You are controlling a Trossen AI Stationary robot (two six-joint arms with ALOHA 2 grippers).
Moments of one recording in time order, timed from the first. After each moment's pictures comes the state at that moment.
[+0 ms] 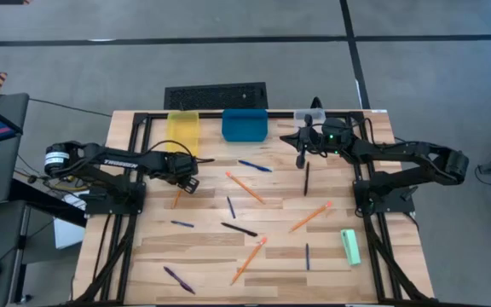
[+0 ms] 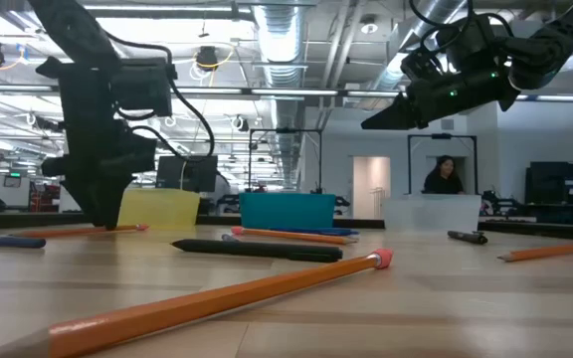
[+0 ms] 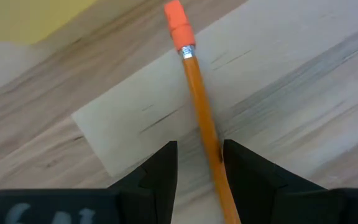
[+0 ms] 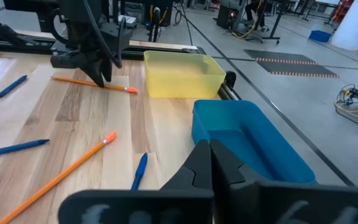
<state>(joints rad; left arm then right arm) 0.23 1.33 0.56 -0.63 -0.21 -0.79 -0.54 1.20 0.46 0.53 -0.24 -0.24</state>
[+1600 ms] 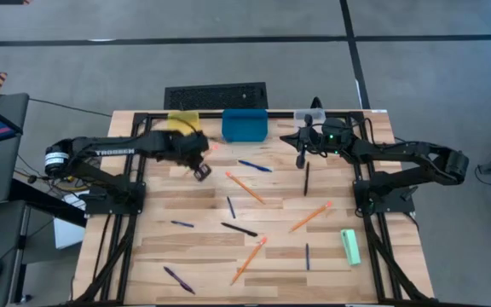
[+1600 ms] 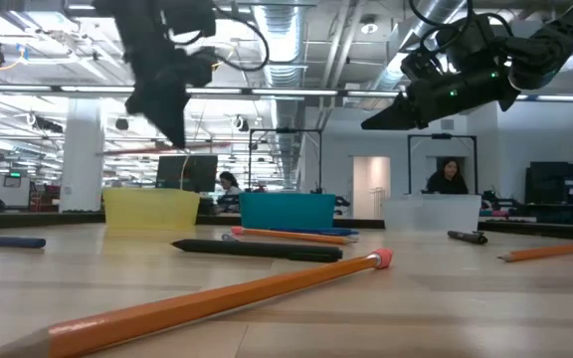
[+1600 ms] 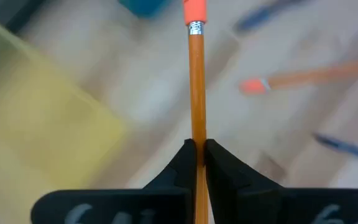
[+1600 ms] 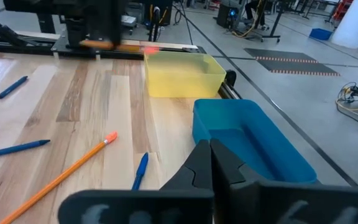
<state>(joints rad) 0.28 1.33 1.03 -0.84 -0.21 -0.38 -0.54 1.20 0.46 0.53 -0.24 -0.24</state>
